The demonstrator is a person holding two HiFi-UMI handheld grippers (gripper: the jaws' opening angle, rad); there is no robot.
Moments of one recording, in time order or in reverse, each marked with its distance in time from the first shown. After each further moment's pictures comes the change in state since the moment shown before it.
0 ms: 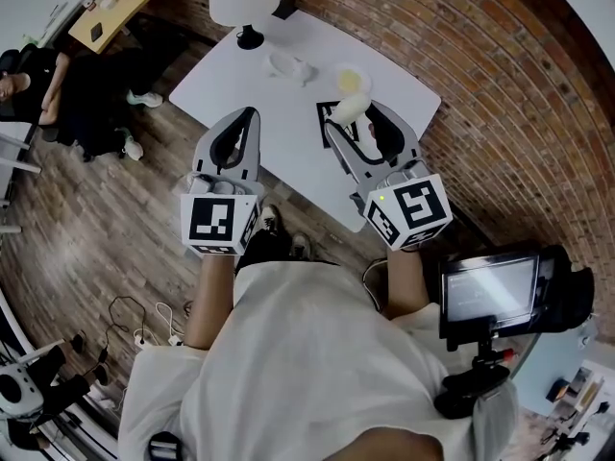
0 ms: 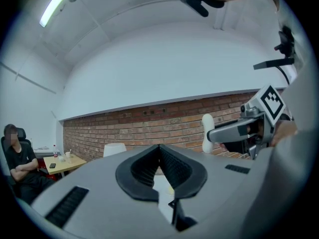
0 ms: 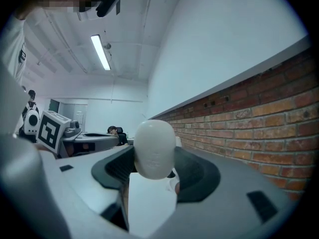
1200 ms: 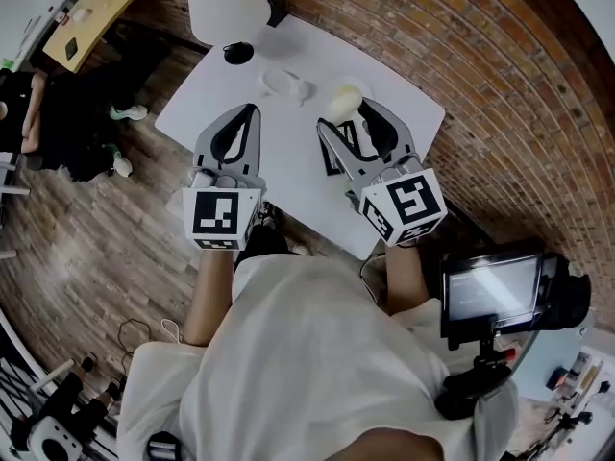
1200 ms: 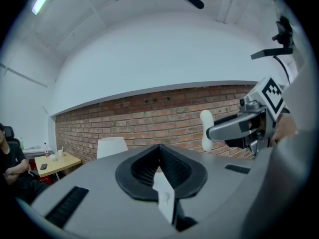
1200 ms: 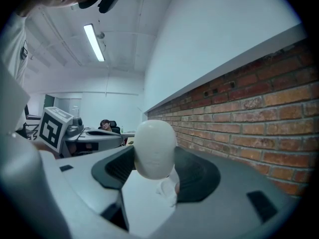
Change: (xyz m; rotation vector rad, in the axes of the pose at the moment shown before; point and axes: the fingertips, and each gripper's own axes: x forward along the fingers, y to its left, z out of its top) left arm 0.108 0.063 -0.044 0.015 0.076 -0.065; right arm 0.110 -0.050 -0.026 -0.003 0.078 -0.034
